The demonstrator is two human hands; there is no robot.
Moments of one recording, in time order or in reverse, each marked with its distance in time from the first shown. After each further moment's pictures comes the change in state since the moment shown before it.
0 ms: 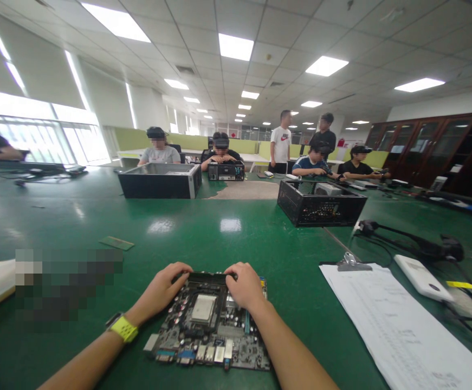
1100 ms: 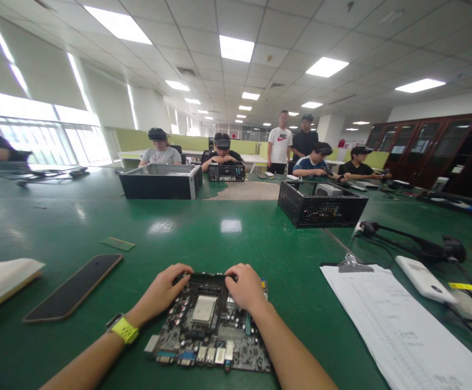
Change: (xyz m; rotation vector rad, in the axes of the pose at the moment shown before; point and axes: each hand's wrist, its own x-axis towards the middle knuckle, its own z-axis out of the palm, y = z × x) left_hand -0.001 0.000 0.001 -0.004 0.018 -0.002; right_hand -0.001 -0.003 -0.001 -0.026 -0.018 0.024
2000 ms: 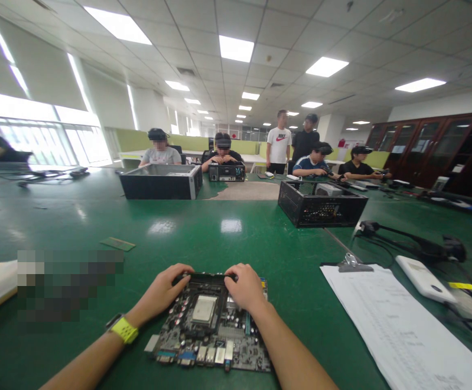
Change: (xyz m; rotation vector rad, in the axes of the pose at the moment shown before) left_hand -0.001 0.003 -0.002 -0.024 0.000 -0.006; right_hand 0.000 0.000 0.001 -0.005 0.010 0.000
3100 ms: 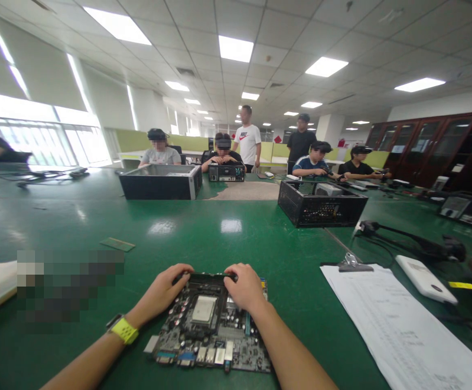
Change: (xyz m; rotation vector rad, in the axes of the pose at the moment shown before) left_hand 0.001 -0.003 0.003 0.002 -0.011 -0.003; right_hand 0.001 0.002 -0.001 0.022 0.008 -0.006
